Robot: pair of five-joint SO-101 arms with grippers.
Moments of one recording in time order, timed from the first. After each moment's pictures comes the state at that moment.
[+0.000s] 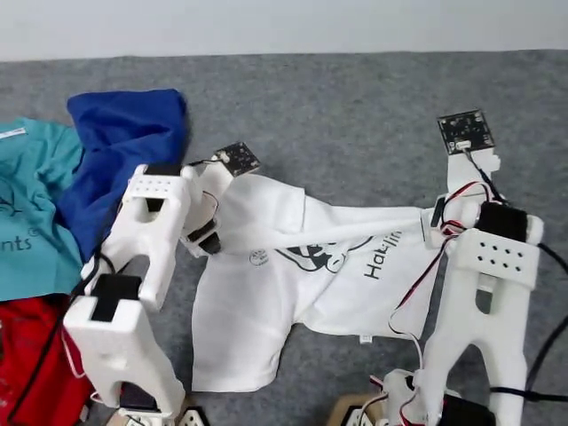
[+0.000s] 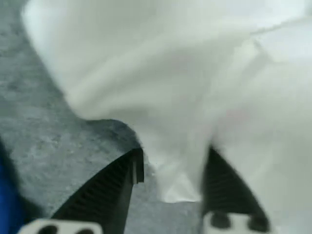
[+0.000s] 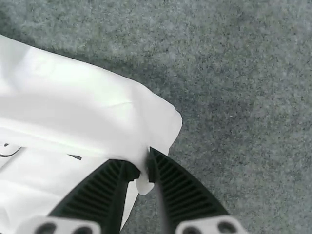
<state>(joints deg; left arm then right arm) -0.6 20.9 10.6 69.2 -40.1 14.6 -25.1 27.8 68.0 23.4</state>
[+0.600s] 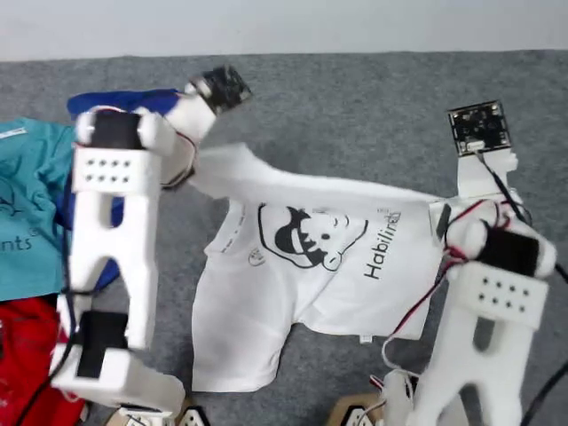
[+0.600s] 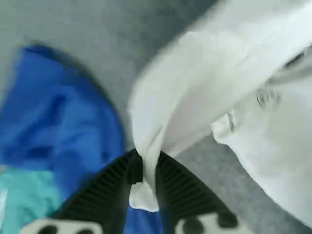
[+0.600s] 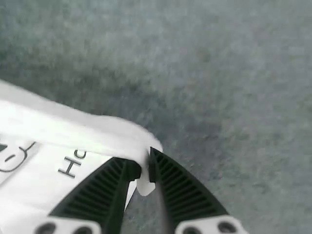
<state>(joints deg) -0.7 2.4 -19.2 94.3 -38.9 14.6 -38.7 27.7 68.0 23.4</state>
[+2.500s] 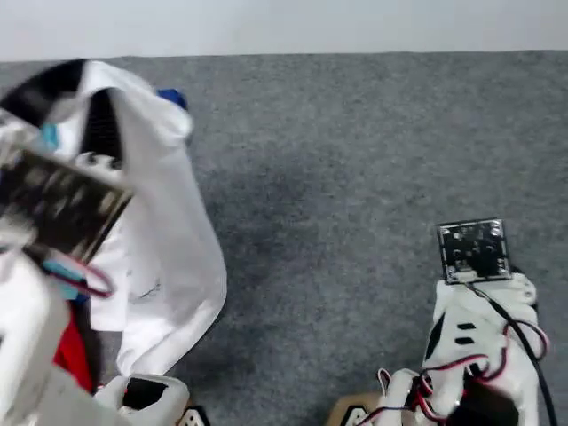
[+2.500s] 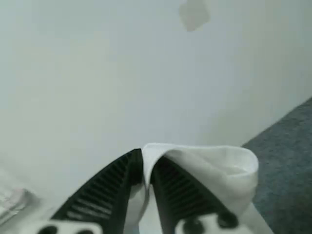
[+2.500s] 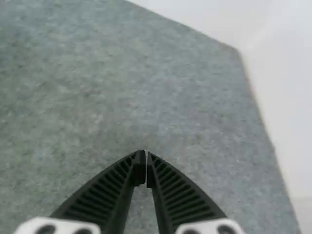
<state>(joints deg) 7.3 -28.4 -41.6 91.1 -26.2 22.1 -82.2 42.5 78.9 33.0</state>
